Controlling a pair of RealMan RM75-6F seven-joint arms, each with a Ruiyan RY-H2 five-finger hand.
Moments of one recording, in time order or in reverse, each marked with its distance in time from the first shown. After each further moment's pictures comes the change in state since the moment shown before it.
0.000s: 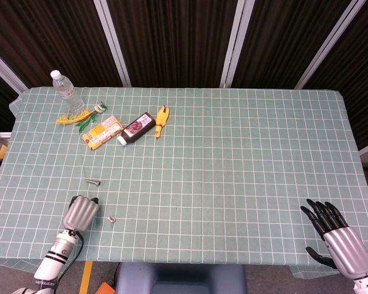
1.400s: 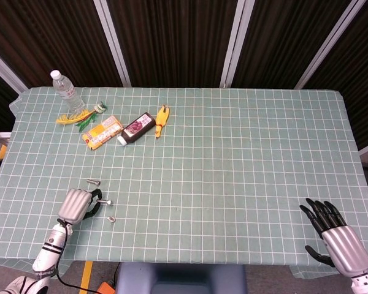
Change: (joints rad) left arm -0.009 -0.108 -0.025 0.330 0.102 0.062 -1.090; right arm 0.005 -0.009 0.006 -0.008 0.021 -0.018 -0.022
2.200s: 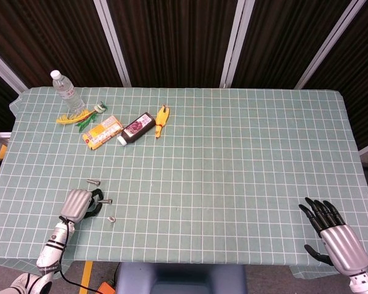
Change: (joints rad) left arm -0.011 -0.076 -0.009 0.136 -0.035 -0.076 -0.175; right arm 0.004 -0.008 0.005 -0.004 0.013 -0.016 -0.018
